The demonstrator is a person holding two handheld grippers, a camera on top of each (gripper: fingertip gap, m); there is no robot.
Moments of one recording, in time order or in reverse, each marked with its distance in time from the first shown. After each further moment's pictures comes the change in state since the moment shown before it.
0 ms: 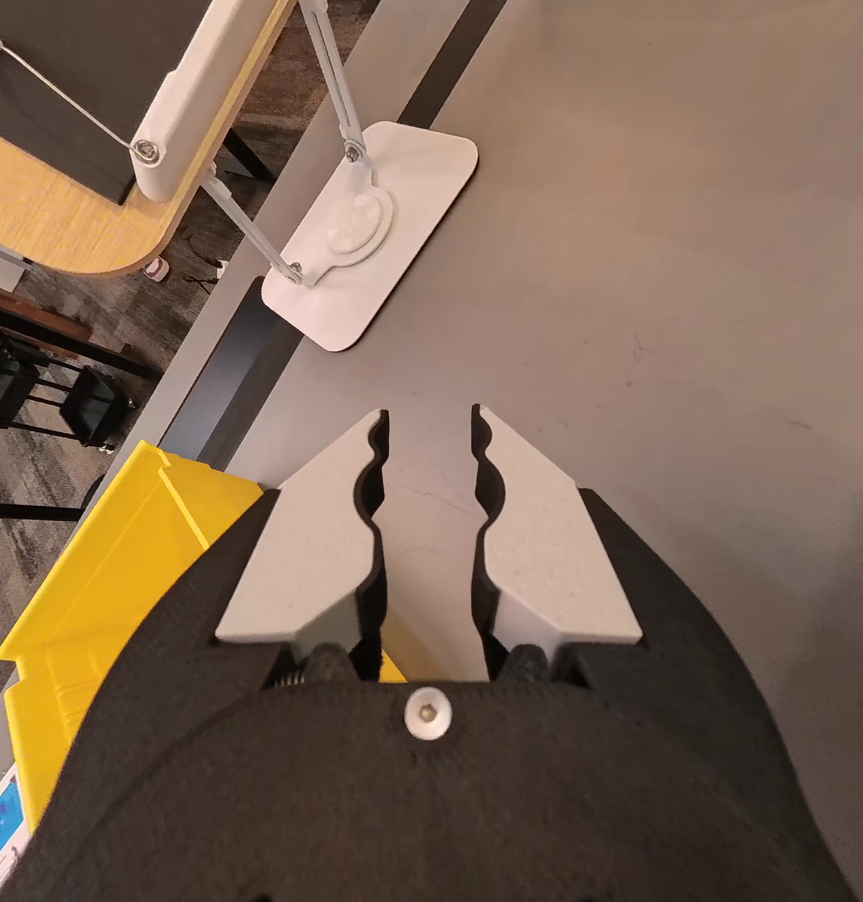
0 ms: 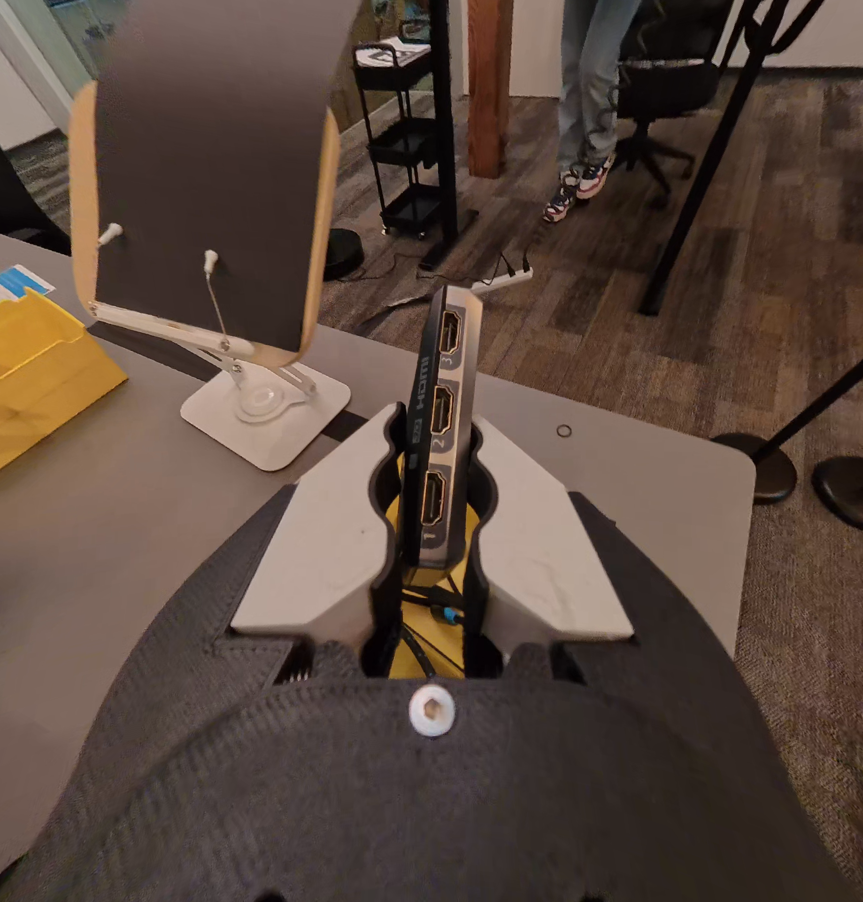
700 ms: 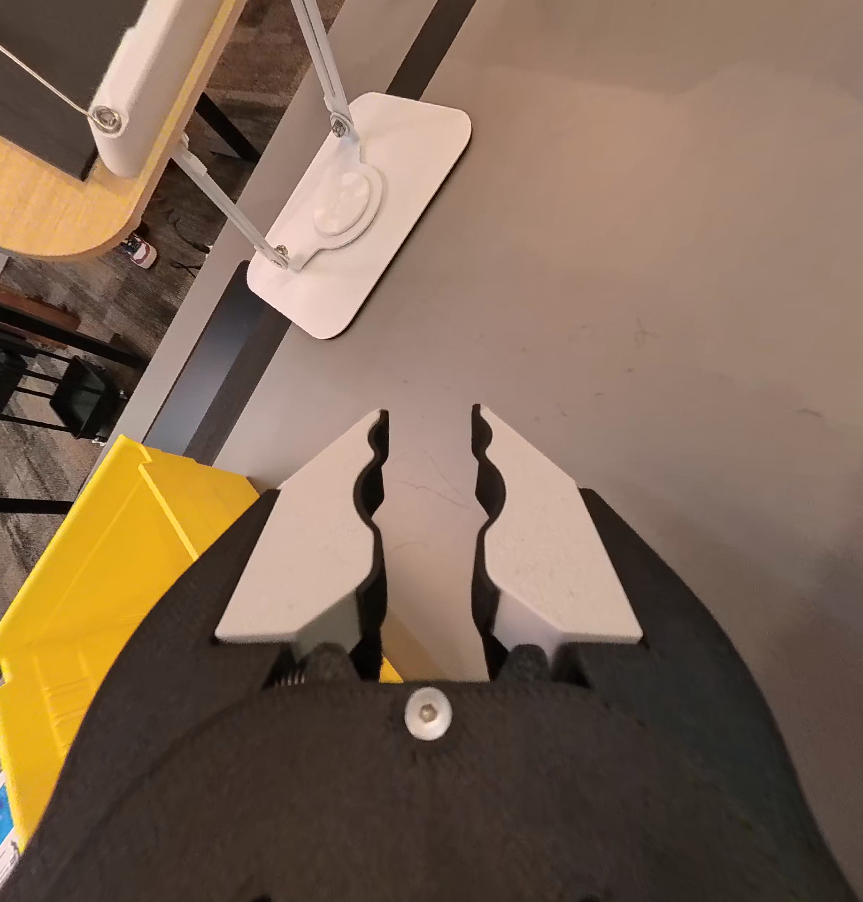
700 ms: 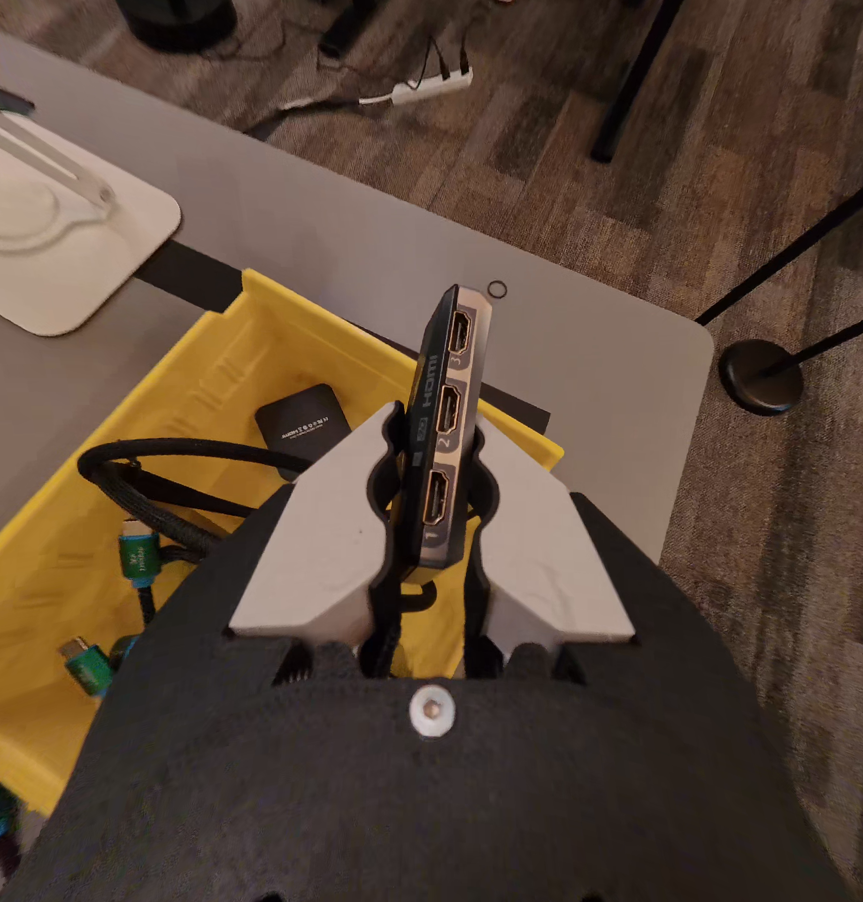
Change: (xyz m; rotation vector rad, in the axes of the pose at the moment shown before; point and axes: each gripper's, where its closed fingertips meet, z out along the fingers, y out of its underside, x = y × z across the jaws) left arm 0.004 0.008 0.008 -0.032 0.011 0.006; right arm 0.067 0.109 0.061 -0.322 0.157 -0.114
